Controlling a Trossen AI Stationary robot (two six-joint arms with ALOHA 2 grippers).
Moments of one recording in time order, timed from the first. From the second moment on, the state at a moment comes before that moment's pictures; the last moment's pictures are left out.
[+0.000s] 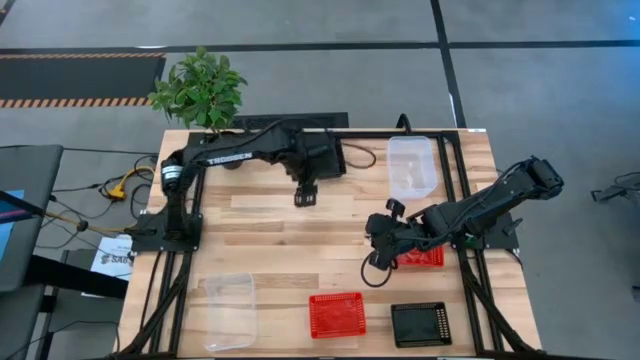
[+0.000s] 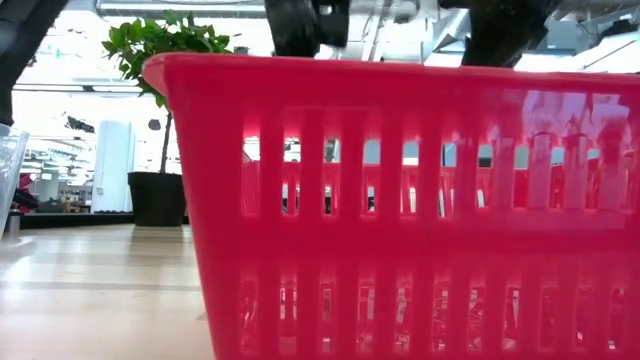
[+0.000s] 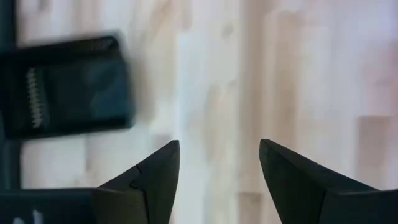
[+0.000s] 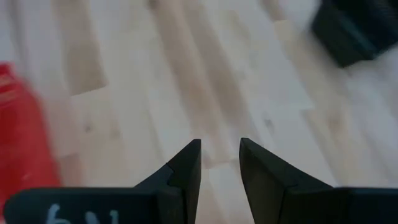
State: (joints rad) left arm 0.21 1.92 1.91 -1.23 0.05 0.19; right arm 0.38 1.39 1.05 -0.67 0.45 0.57
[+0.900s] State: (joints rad) left arm -0.37 1.33 0.64 0.37 -0.07 0.08; right arm 0.52 1.65 1.09 -0.16 0.18 0.35
